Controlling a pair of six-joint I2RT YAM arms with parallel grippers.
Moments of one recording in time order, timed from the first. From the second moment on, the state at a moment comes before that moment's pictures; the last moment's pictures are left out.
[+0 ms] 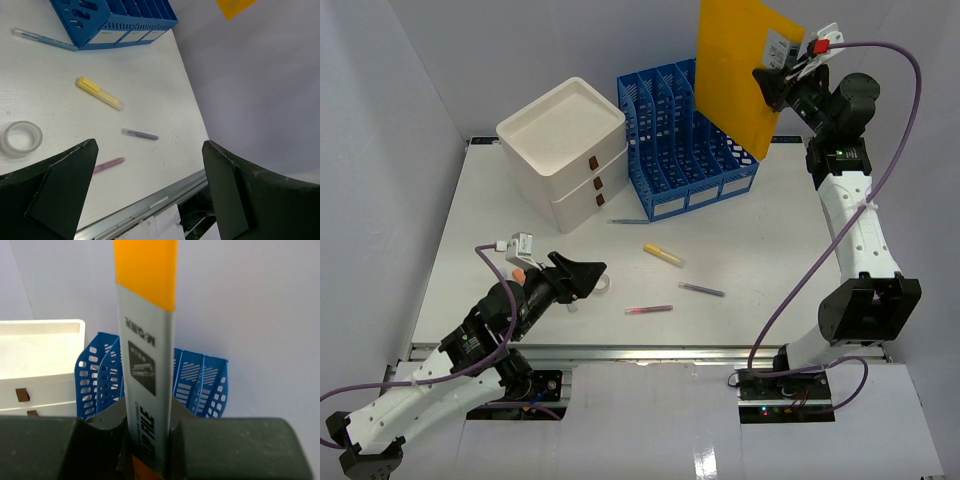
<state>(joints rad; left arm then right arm) -0.90 0.40 0.54 -0.24 -0.33 -0.87 0.04 1.56 1.65 0.20 -0.58 0.04</state>
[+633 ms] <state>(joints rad) -0.90 0.39 0.48 -0.25 -0.33 -0.91 0.05 1.75 1.58 0.47 -0.61 0.10</state>
